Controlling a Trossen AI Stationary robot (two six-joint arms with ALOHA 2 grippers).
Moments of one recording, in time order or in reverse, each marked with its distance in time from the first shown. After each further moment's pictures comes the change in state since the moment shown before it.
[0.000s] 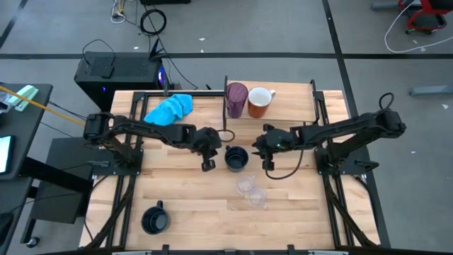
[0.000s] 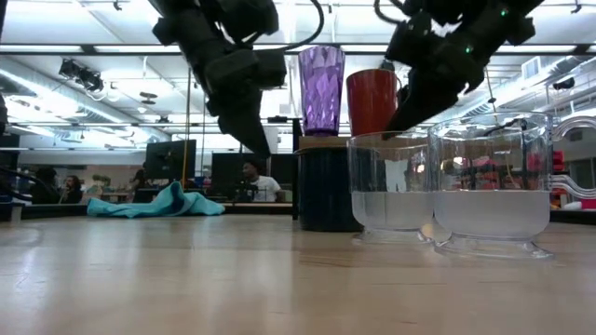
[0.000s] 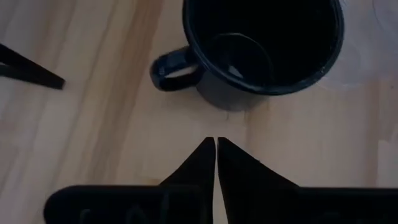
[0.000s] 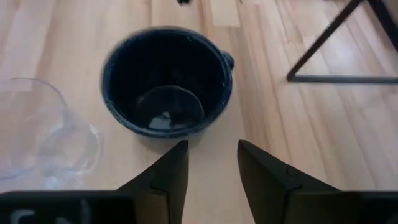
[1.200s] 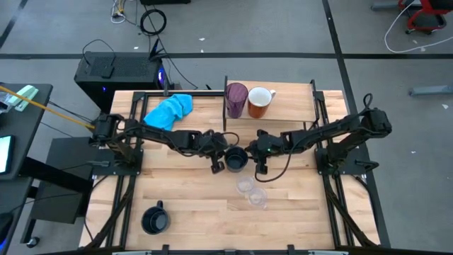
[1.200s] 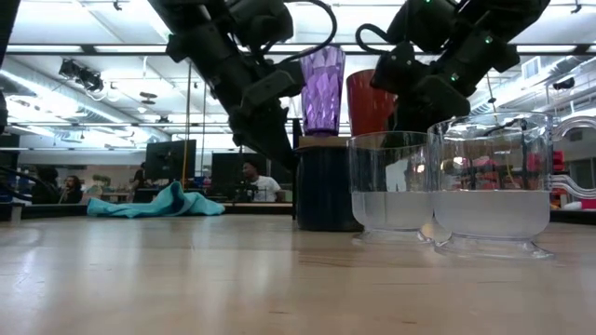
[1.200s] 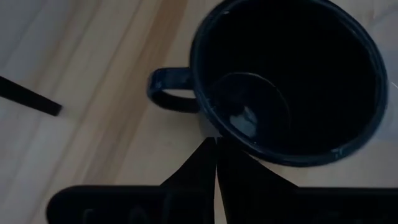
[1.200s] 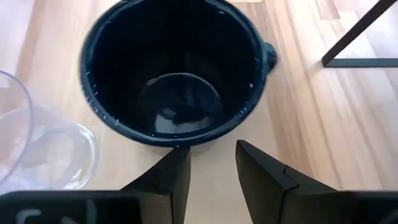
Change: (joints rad) left arm -0.035 0.107 0.000 0.199 -0.123 -0.093; right arm 0.005 0.169 -0.020 0.158 -0.029 0.038
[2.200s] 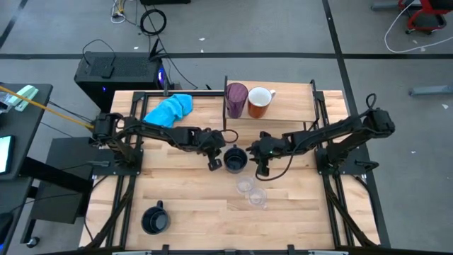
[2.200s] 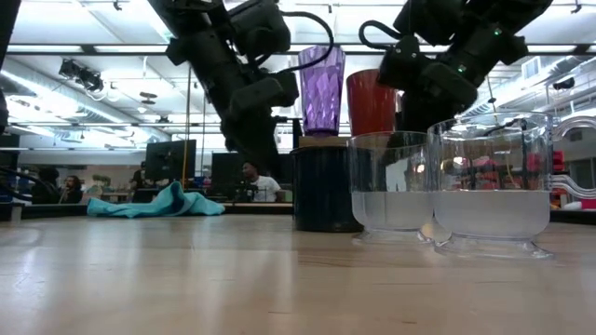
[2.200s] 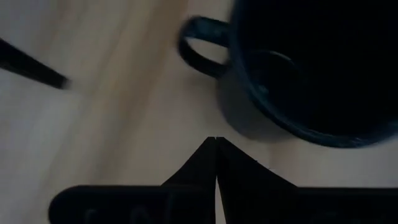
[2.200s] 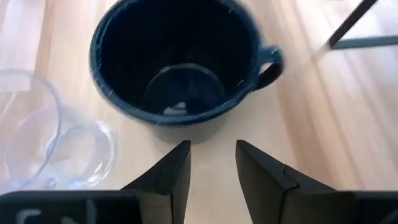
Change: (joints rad) left arm 0.038 -0.007 0.000 -0.093 0.077 0.007; right arm 0.023 -0.040 0.001 -0.064 0.004 0.096
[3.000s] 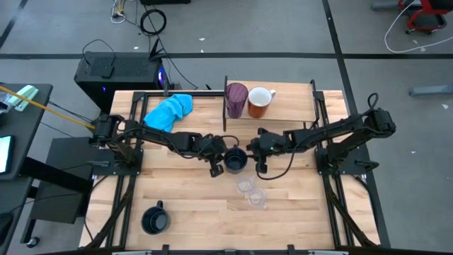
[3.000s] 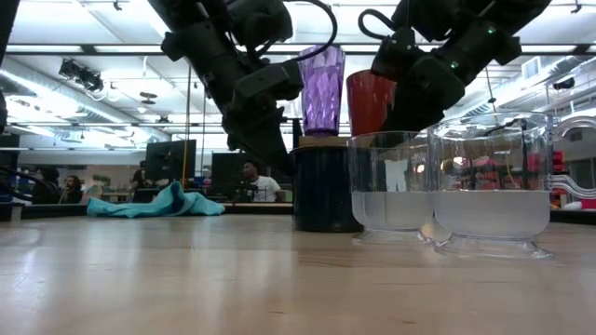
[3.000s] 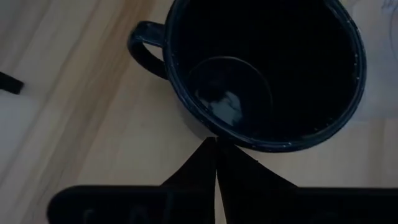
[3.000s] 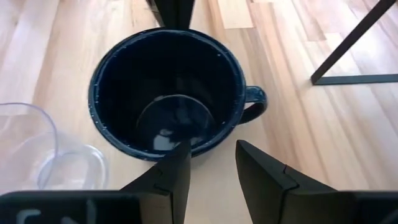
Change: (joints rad) left arm -0.057 0.010 0.000 0.055 -0.022 -0.064; right arm -0.020 -0.007 0.001 0.077 0.002 -0.069
